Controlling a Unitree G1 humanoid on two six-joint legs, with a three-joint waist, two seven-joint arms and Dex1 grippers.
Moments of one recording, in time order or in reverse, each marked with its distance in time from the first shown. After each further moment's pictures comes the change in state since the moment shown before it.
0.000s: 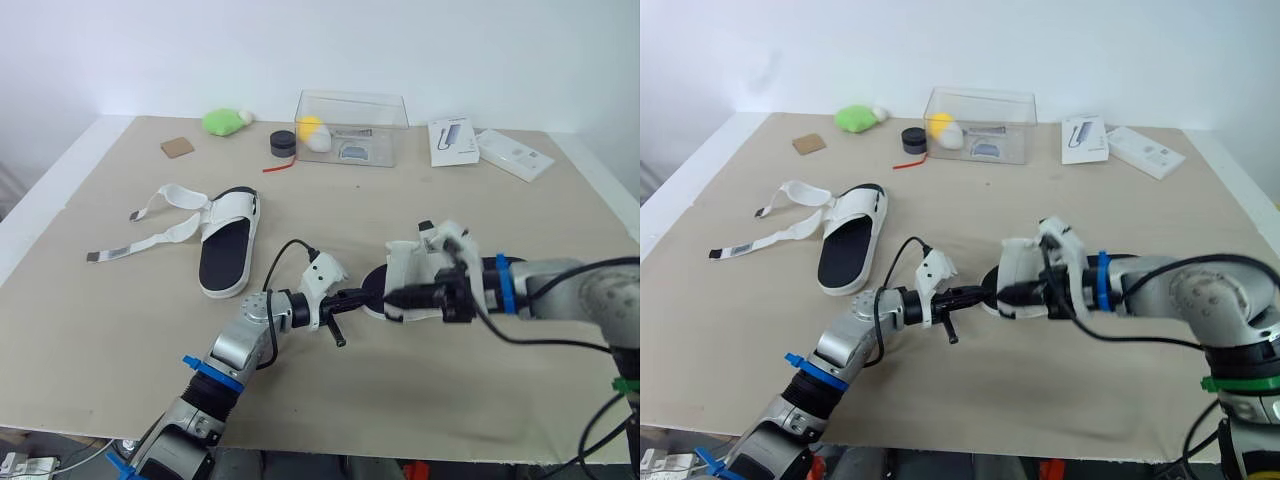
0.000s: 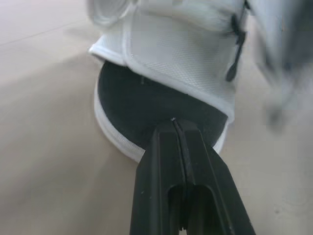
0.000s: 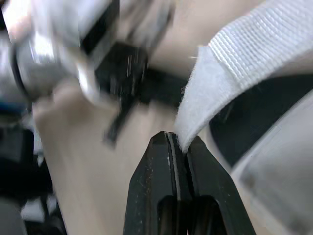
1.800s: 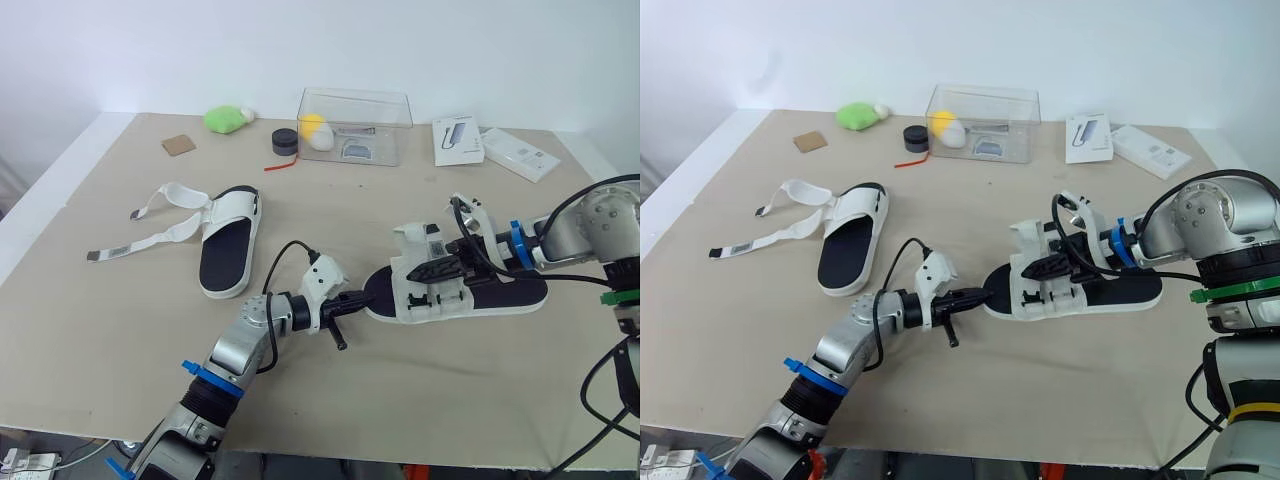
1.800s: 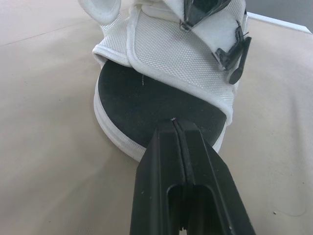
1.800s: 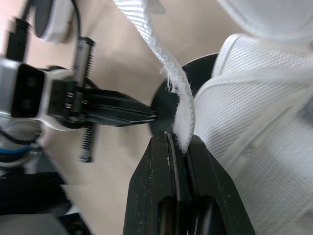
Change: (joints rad) left arm 0.029 -0.004 -0.001 -0.039 0.004 0.006 0.003; right arm -0.301 -0.058 0.281 0.354 -0.263 0.217 0.219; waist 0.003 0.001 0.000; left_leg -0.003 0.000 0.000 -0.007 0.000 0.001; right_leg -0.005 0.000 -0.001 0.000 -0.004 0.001
